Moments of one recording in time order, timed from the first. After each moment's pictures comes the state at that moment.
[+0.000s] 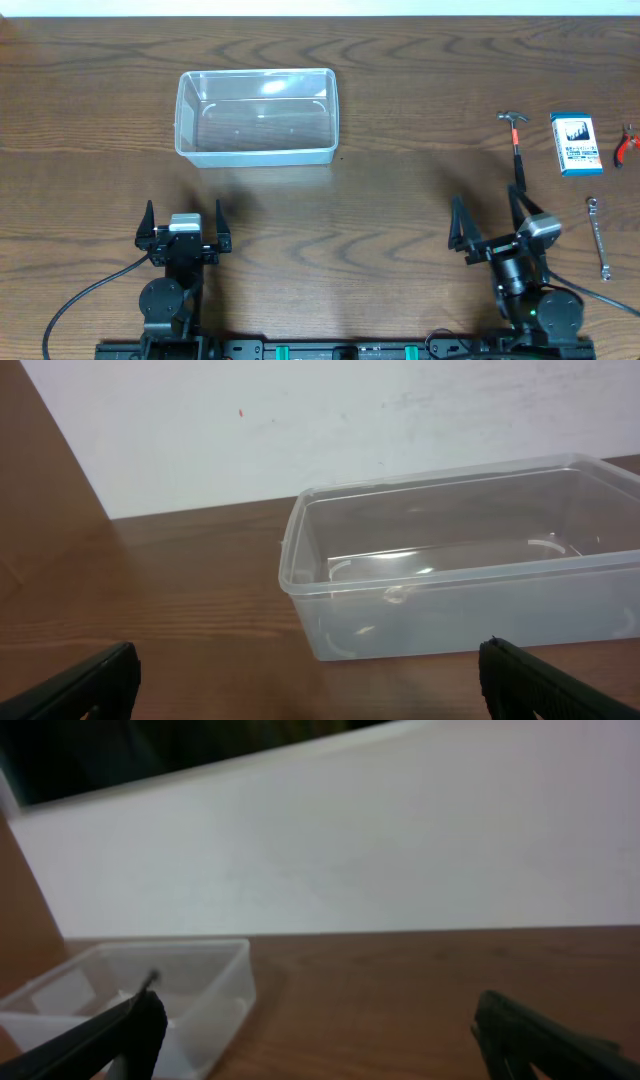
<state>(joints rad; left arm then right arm) -0.02 0.01 0.02 -0.11 -0.08 0.14 0.00 0.09 0.14 0.07 -0.27 0.22</state>
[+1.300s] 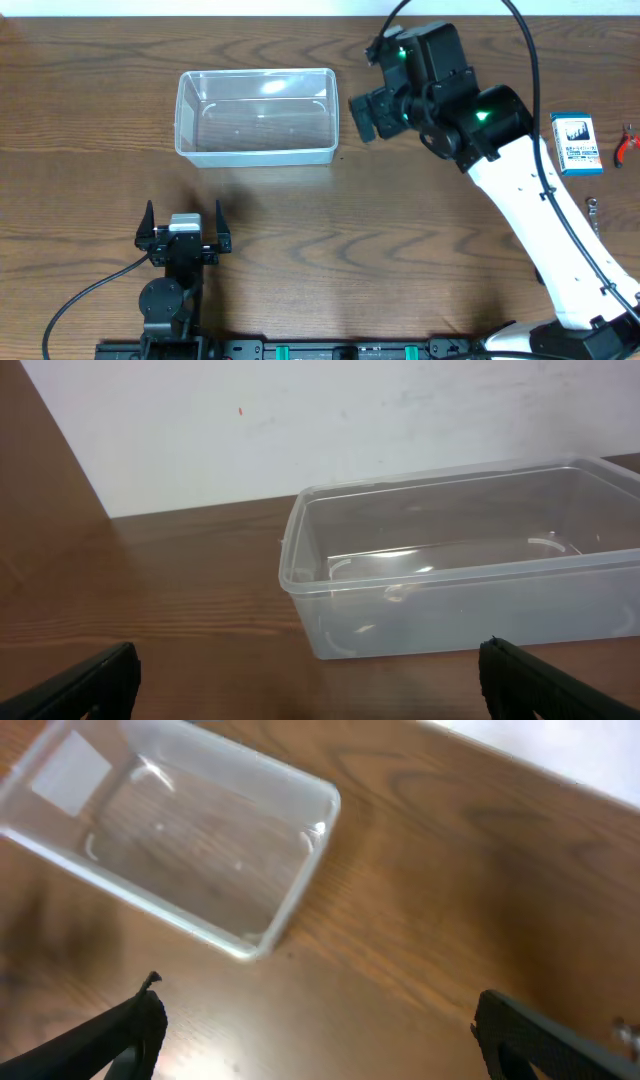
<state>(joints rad) -0.02 0.01 0.03 -0.12 -0.08 0.14 0.49 1.60 1.69 -0.90 -0.02 0.03</state>
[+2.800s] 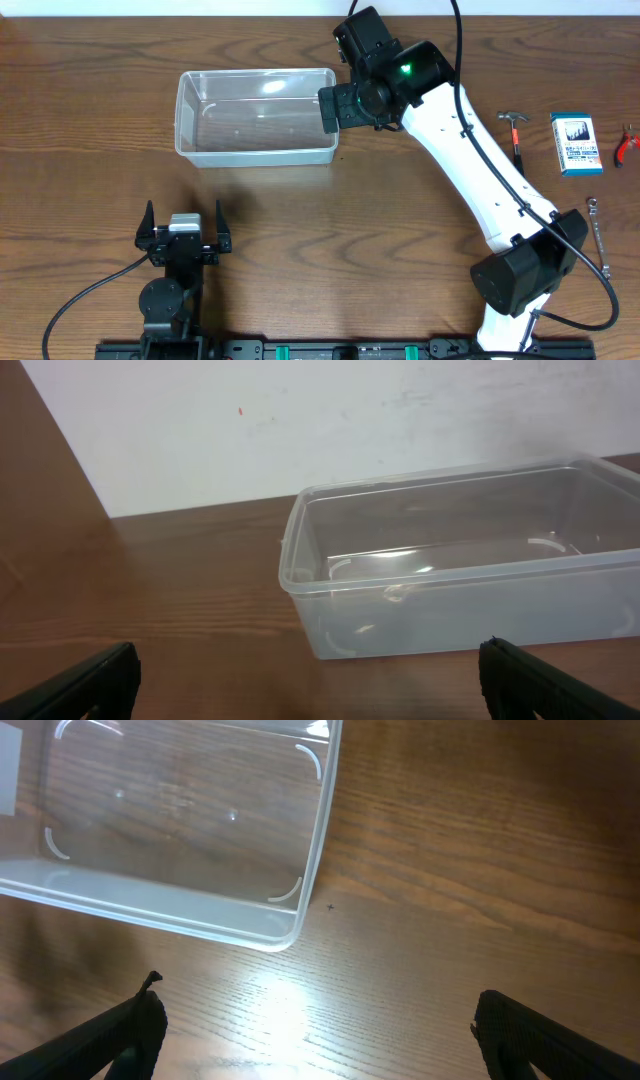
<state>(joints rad) -0.02 0.01 0.03 -0.12 -0.08 0.13 0.55 1.96 2.02 -1.22 0.02 0.38</state>
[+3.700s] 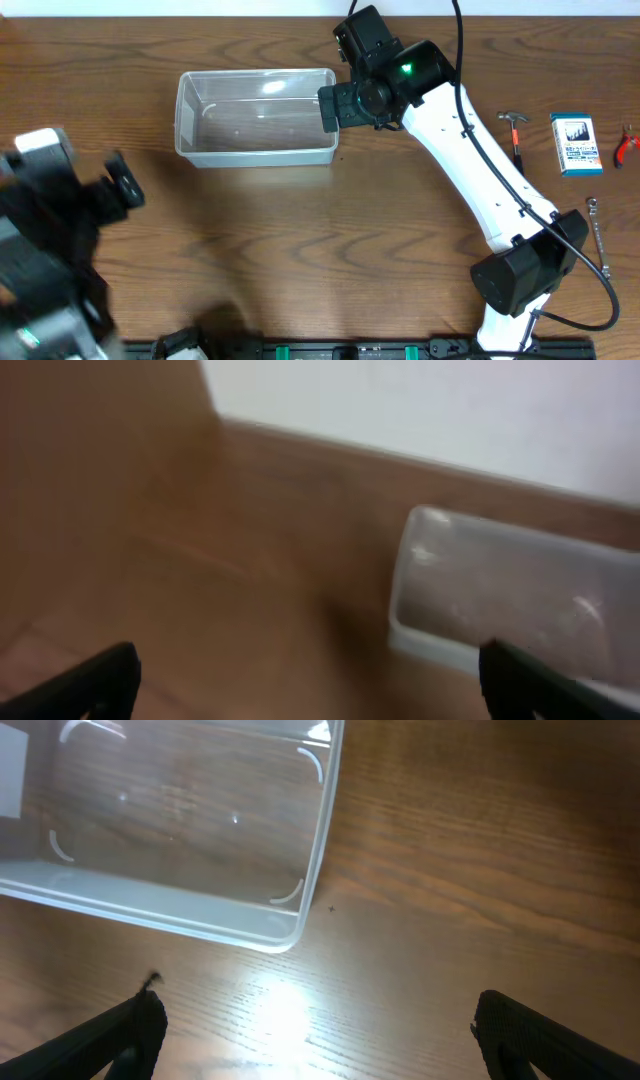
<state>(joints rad) 0.44 0.89 1.28 -0.93 0.13 0.06 0.55 1.96 2.03 -1.22 0.02 0.38</state>
